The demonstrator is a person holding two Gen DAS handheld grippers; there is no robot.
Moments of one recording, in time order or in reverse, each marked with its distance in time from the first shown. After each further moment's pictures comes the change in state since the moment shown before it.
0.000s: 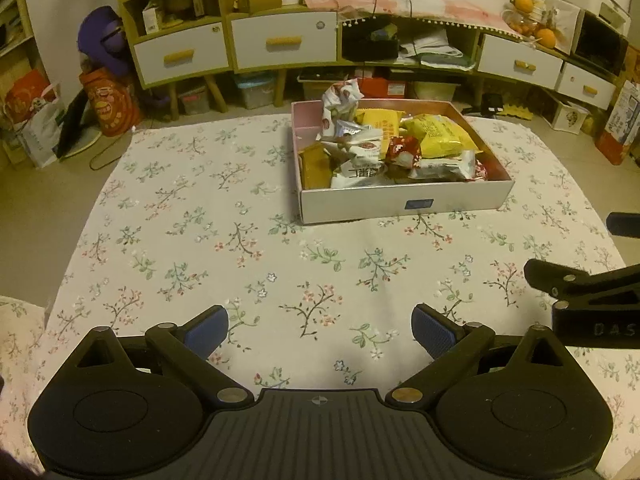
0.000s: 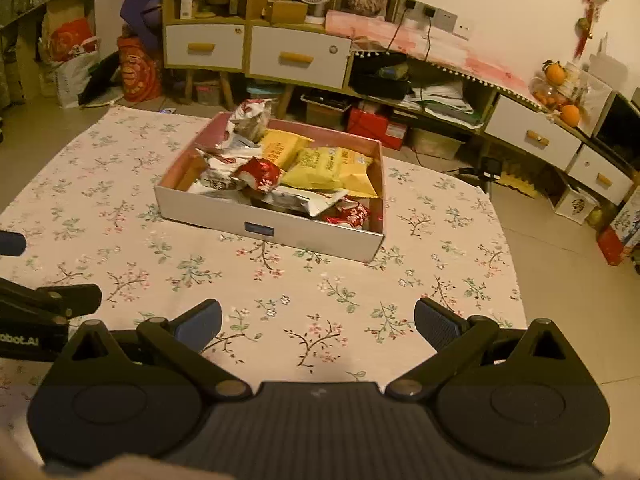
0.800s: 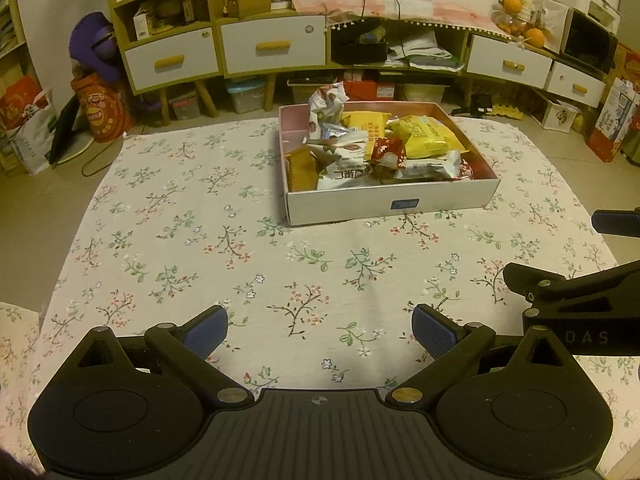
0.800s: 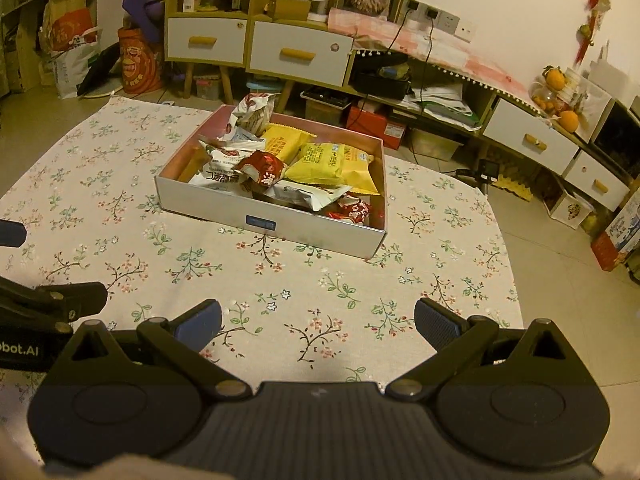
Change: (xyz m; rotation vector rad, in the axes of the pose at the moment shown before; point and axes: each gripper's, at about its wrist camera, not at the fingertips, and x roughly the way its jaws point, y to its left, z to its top) left arm -0.005 -0.006 -0.003 0.018 -0.012 -0.023; right arm -0.004 0.005 -0.001 -0.024 -0.001 -0.015
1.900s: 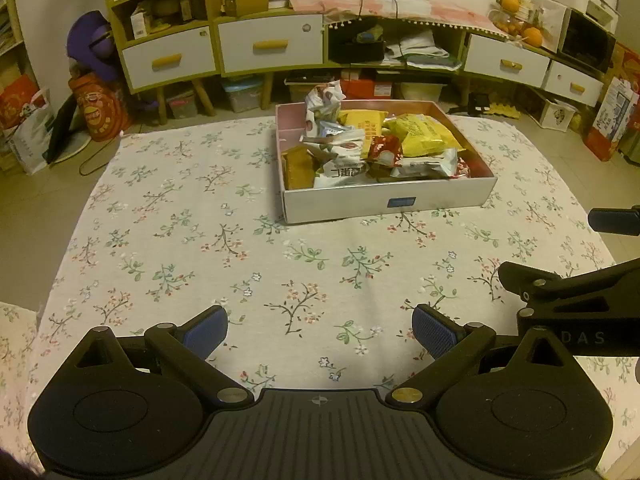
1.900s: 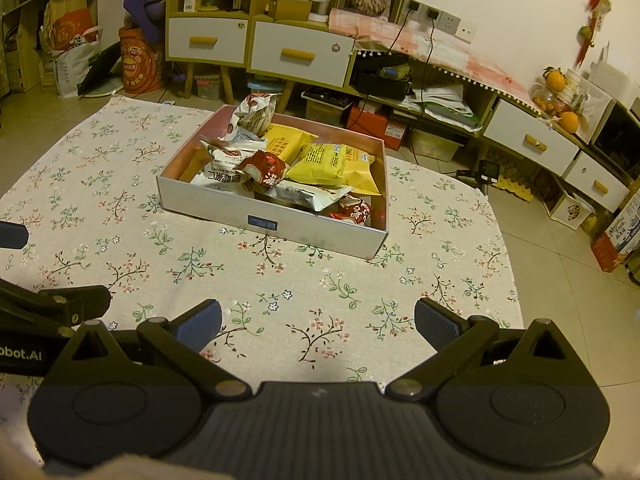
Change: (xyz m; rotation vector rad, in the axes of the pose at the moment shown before) left arm 0.000 -0.001 -0.001 0.002 0.002 -0.008; right arm -0.001 0.000 0.000 -0.002 -0.002 0.000
